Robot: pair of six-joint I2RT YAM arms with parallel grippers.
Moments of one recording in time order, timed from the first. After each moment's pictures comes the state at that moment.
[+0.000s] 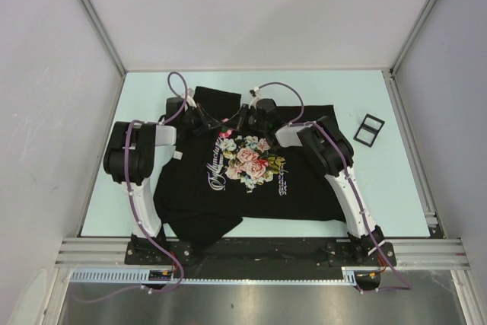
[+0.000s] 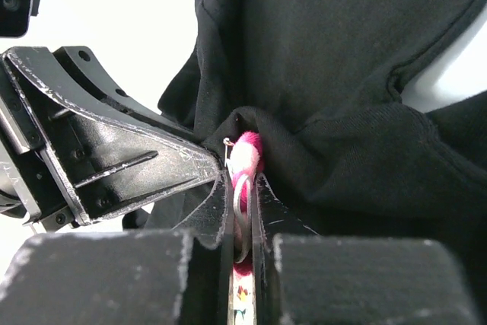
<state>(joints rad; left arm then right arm) -0.12 1.99 1.03 0.38 0.53 -0.64 0.59 2.43 1.53 0.60 -0.43 0.88</state>
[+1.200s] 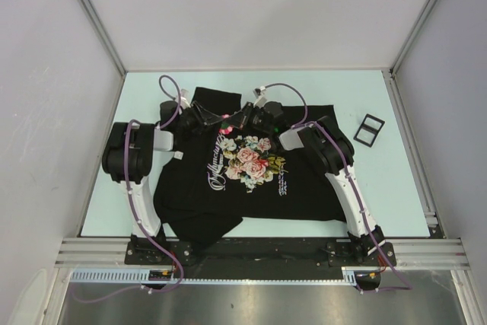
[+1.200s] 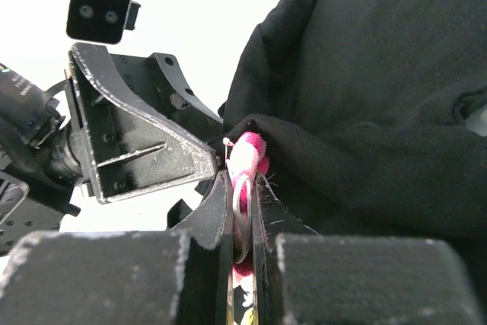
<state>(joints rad) -0.08 2.00 0.94 0.64 0.64 -0.84 0.57 2.44 1.47 0.89 -0.51 0.99</state>
